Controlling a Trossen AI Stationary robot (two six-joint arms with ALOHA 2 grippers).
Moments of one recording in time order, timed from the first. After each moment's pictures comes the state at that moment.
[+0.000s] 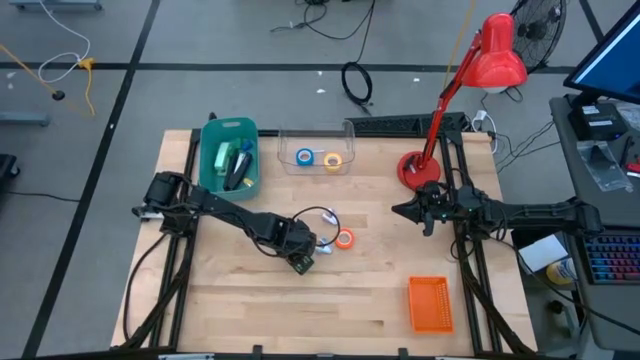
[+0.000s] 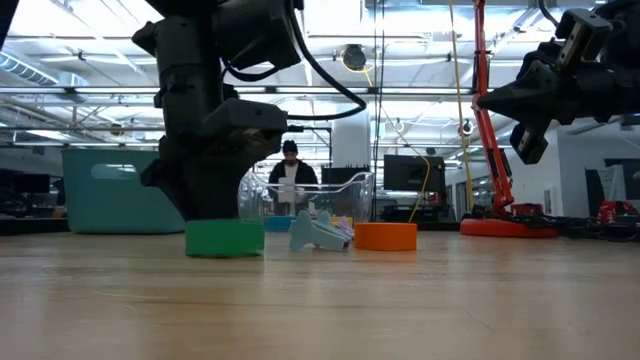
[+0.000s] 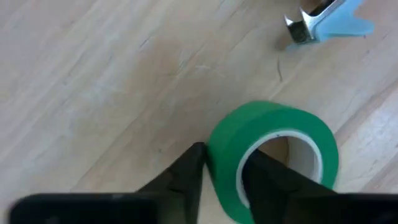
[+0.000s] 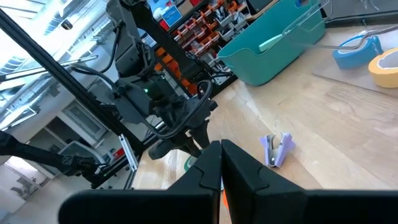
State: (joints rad) left arm -0.21 1.91 1.10 -0.57 0.05 -0.99; right arm -0.12 0.37 0.02 0.32 -0.08 0.67
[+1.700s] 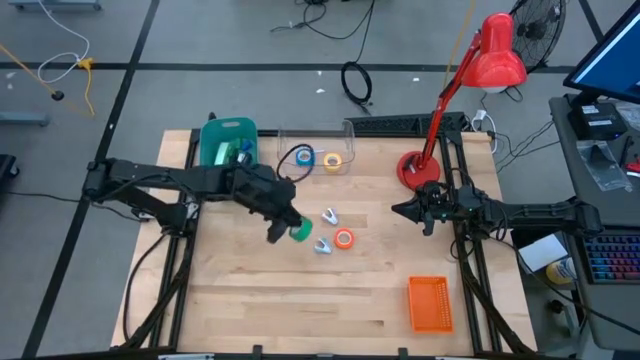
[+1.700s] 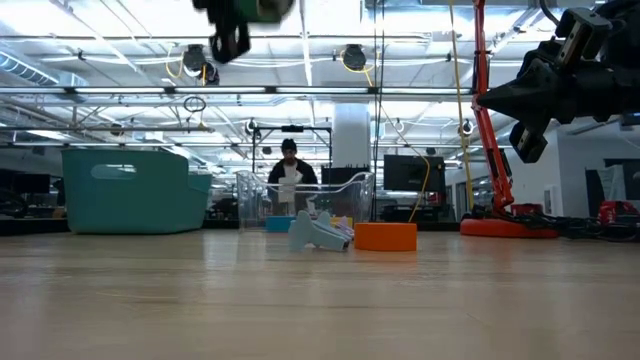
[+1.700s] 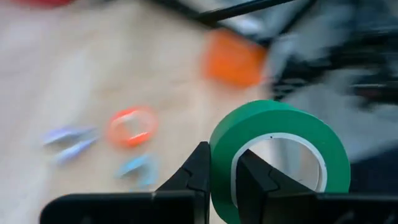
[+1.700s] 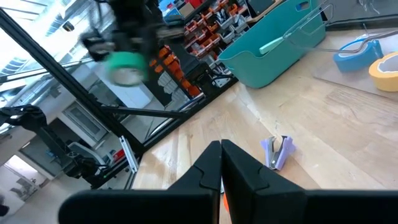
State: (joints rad) left arm 0.00 1.31 1.10 -0.35 0.28 -0.40; right arm -0.12 0.37 0.02 0.33 -0.08 0.67
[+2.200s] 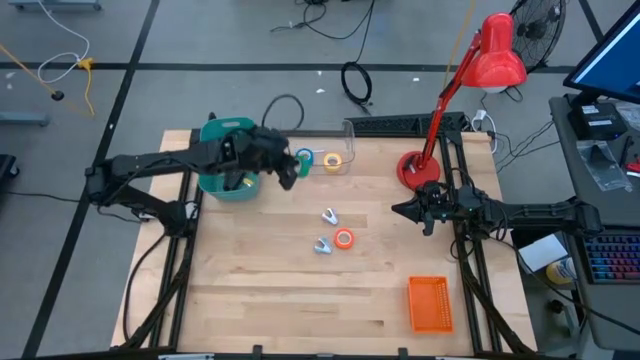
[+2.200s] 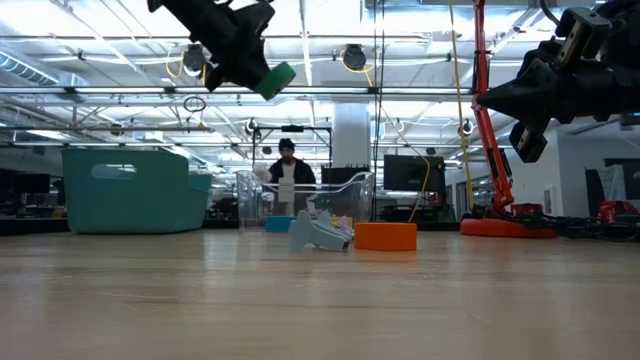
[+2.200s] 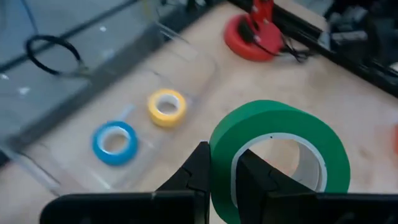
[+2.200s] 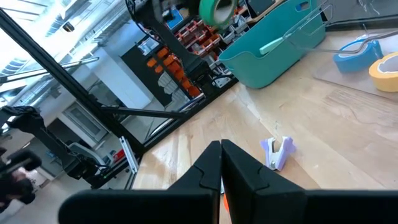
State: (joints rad) left arm 0.29 1.32 1.11 -0.42 -0.11 -0.33; right arm -0.12 0.37 0.02 0.33 -0.08 0.67
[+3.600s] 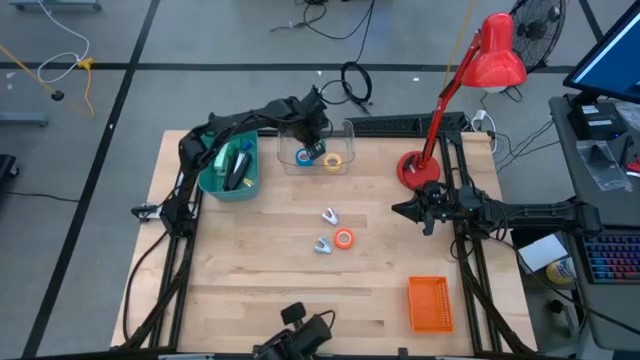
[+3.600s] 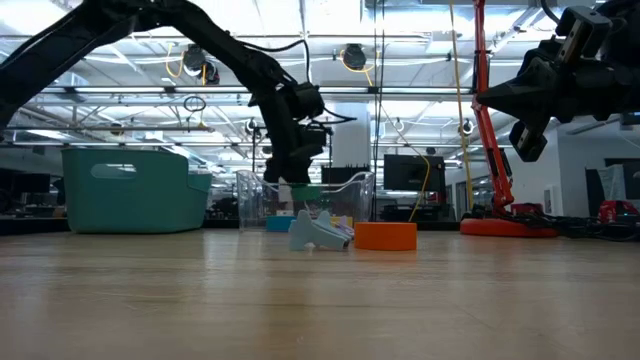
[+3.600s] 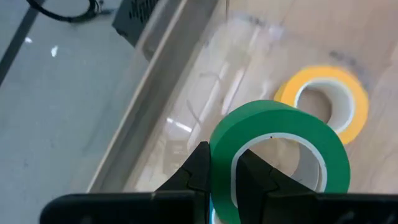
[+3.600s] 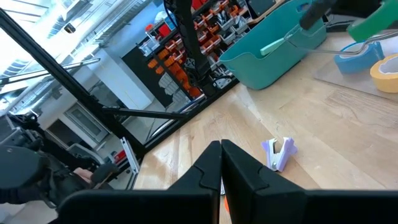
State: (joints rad) left arm 0.63 2.15 1.78 -0.72 0.02 0.20; right arm -0.12 0.37 0.02 0.33 -0.08 0.67
